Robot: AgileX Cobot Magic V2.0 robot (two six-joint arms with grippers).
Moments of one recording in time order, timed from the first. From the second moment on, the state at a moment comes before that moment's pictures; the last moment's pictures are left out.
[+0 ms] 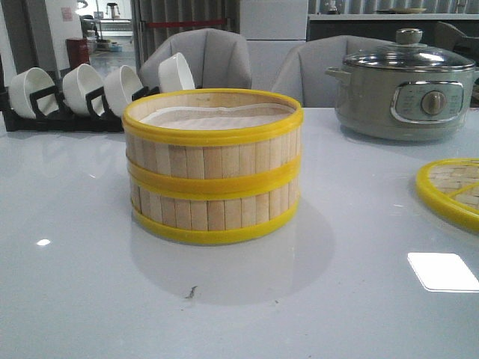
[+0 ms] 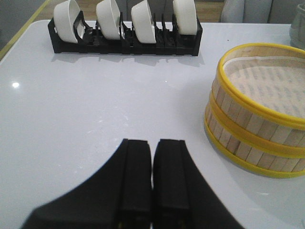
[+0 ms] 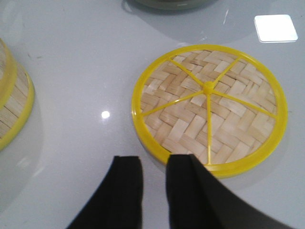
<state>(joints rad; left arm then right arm) -0.19 0.52 -0.48 0.09 0.40 -0.17 -0.07 0.90 -0.60 0.14 0.36 -0.06</state>
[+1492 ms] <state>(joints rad) -0.19 0.52 -0.48 0.09 0.40 -0.17 -0.19 1.82 -1.33 0.09 0.69 -0.07</state>
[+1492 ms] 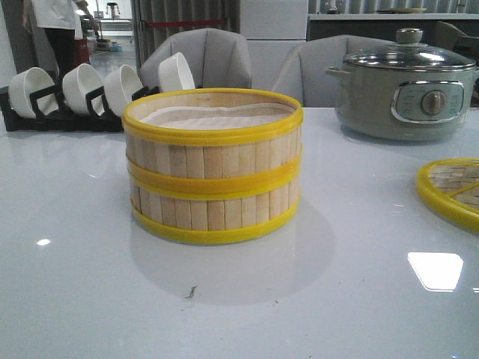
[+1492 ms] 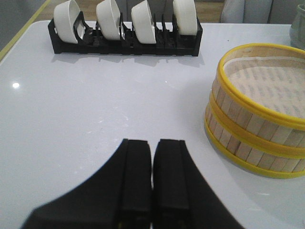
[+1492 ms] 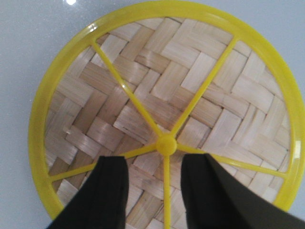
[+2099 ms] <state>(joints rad) -0.19 0.52 -0.48 0.09 0.40 -0.17 -0.19 1.88 -1.33 0.09 0.63 -0.07</state>
